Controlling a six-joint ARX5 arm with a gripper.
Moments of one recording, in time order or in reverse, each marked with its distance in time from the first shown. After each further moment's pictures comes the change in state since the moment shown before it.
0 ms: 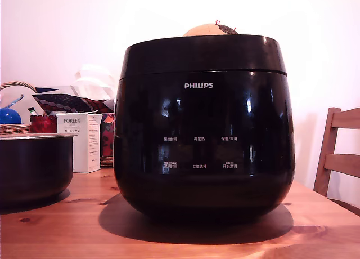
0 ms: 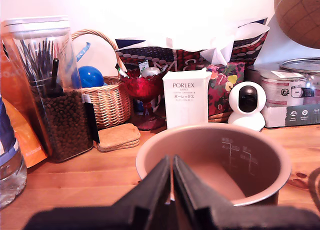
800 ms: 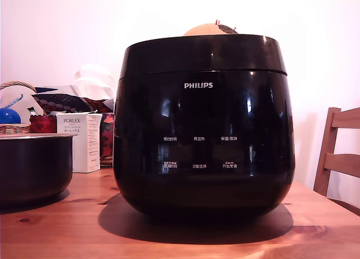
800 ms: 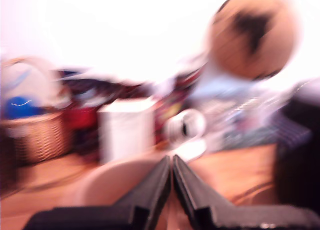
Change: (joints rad) arm 0.033 -0.002 -0.010 0.188 0.371 -0.293
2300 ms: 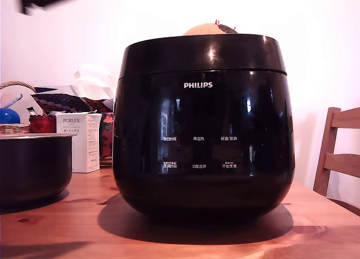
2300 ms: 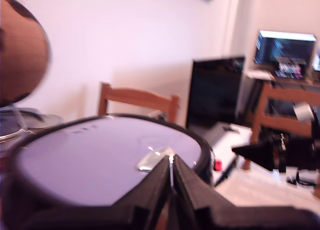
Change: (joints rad) arm -0.677 0.916 0.392 0.411 0.085 0.142
